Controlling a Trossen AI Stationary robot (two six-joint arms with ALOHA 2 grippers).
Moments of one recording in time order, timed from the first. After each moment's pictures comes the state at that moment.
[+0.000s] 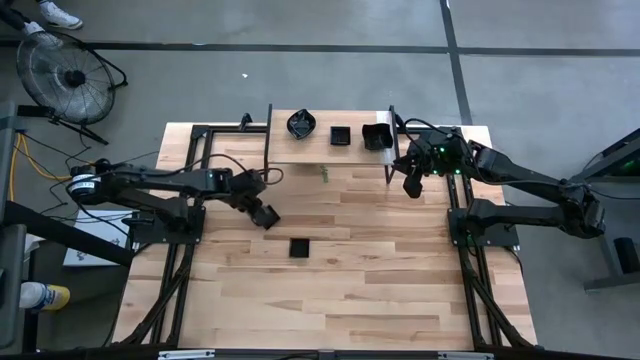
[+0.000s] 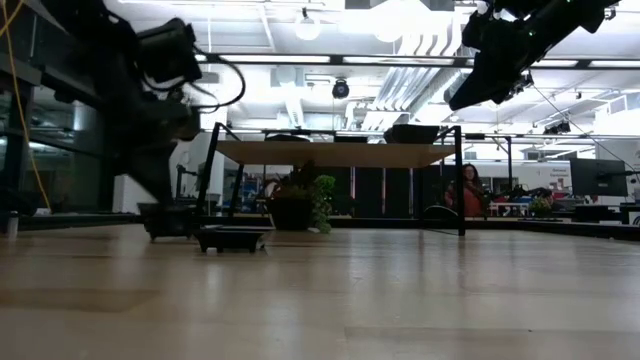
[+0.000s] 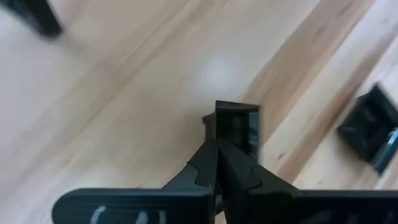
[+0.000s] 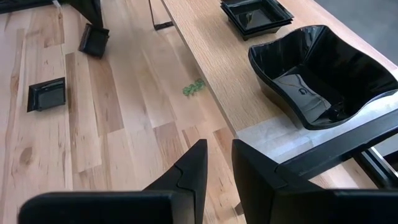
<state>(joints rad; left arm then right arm) 0.22 1.15 0.56 -0.44 0.03 -0.58 -0.51 0.87 0.74 -0.49 -0.12 -0.05</state>
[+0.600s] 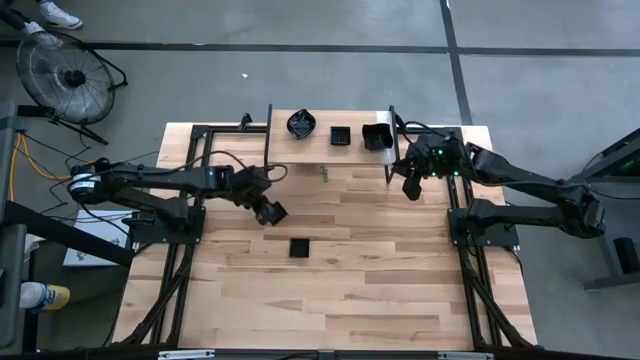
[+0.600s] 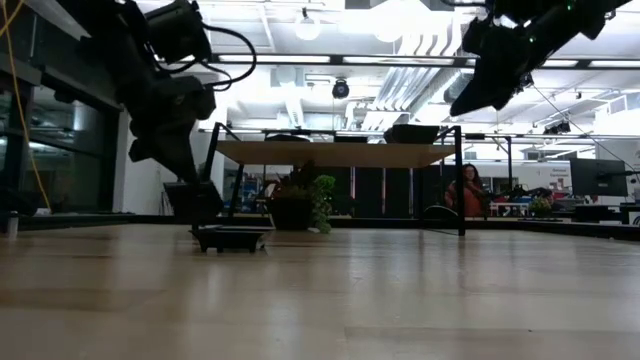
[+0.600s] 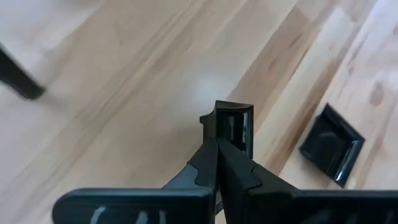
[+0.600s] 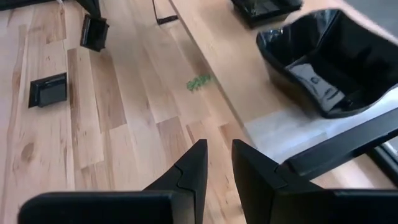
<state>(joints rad) 0.19 1.15 0.63 -0.42 0.01 -0.53 -0.51 0.87 0.70 -0.45 -0.14 -0.04</state>
